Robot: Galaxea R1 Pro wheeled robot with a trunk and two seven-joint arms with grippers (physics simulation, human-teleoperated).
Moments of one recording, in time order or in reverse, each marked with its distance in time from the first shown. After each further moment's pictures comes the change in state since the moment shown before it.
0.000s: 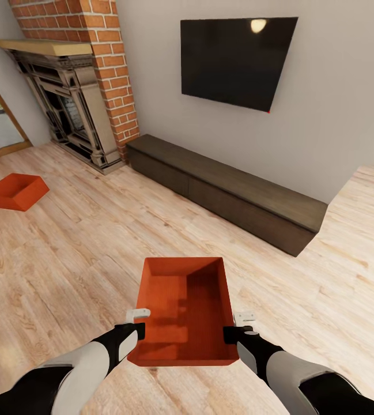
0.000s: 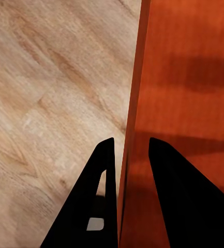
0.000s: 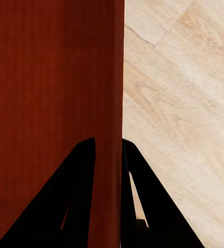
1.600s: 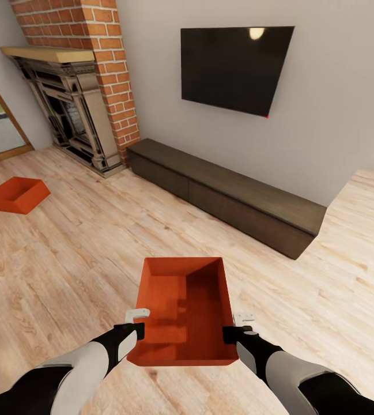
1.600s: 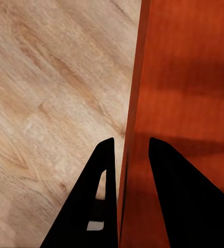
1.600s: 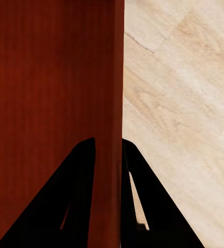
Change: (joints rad) left arm 0.000 0.004 -0.004 0.000 0.005 -0.001 -0.006; right arm 0.000 0.004 0.000 -0.001 0.001 0.000 -0.005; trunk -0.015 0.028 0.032
